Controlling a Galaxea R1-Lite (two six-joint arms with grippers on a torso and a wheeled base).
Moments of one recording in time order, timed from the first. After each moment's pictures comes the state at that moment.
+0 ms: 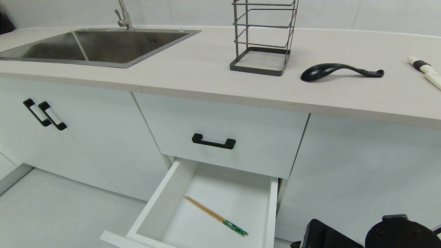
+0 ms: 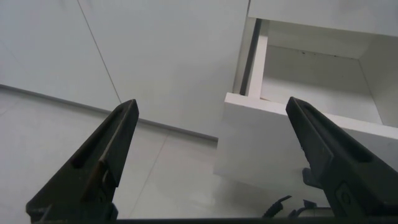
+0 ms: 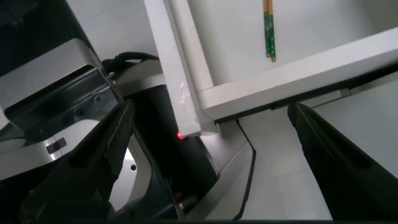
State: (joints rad) left arm 0.00 0.00 0.00 0.00 0.02 -0.03; right arm 1.11 1.49 -0.46 -0.40 -0.08 0.05
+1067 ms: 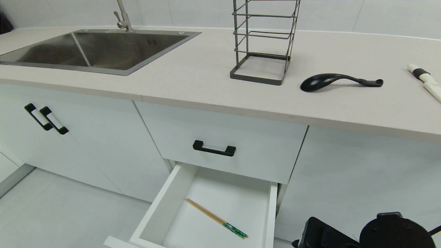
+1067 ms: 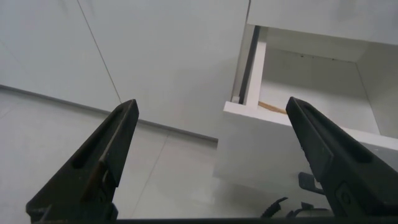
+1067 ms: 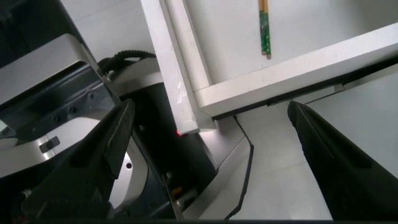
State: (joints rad) left arm 0.00 0.00 0.00 0.00 0.02 -0.03; right arm 1.10 1.50 -0.46 -0.40 -0.08 0.04
